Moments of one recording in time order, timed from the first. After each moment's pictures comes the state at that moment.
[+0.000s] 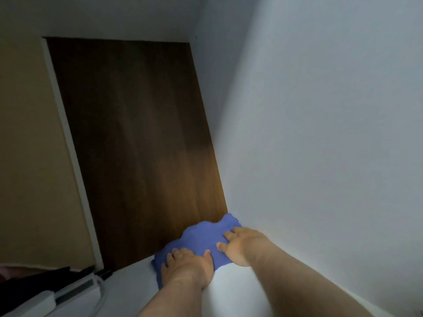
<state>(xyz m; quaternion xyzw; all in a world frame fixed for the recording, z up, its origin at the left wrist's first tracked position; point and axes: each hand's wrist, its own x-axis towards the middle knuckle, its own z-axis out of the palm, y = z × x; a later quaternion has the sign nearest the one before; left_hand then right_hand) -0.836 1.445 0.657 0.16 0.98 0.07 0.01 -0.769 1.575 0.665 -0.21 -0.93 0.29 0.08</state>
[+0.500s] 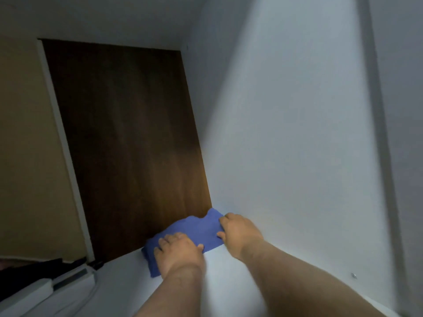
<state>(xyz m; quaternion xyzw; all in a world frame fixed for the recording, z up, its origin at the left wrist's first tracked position) -0.786 1.432 0.671 0.20 0.97 0.04 -0.16 -0.718 1.571 0.665 -0.23 -0.94 0.01 0.24</state>
